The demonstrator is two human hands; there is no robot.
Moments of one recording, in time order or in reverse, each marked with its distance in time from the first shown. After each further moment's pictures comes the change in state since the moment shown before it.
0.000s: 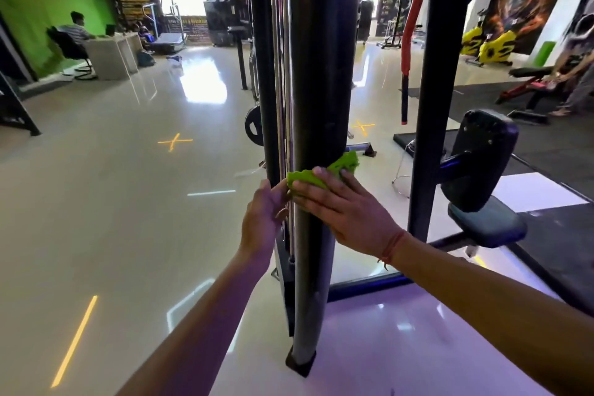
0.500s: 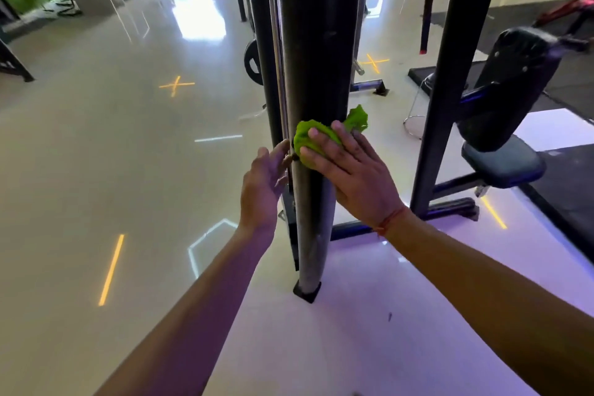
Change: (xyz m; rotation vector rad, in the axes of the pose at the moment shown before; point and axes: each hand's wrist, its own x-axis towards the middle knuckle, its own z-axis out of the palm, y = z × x) left_hand -0.012 -0.051 -0.008 0.026 0.132 -0.053; right_hand -0.044 -0.026 0.047 0.120 0.111 0.226
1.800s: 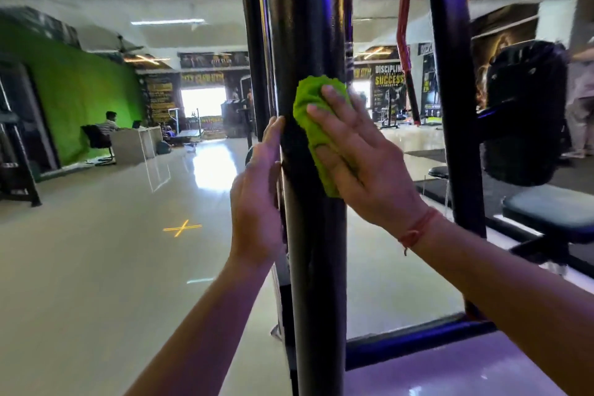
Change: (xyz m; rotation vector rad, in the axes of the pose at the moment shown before) left_hand 0.058 -0.290 -0.062 -0.093 -0.283 0.872; right_hand -0.175 -0.031 0.177 0.263 0.416 0.003
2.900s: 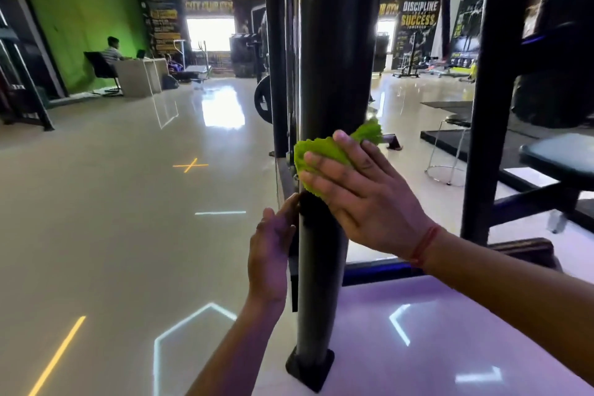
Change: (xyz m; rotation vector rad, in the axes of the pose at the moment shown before) left_hand -0.170 -0.098 -0.052 -0.127 0.253 -0.472; right_hand -0.160 -0.005 0.038 -0.447 -0.326 -0.310
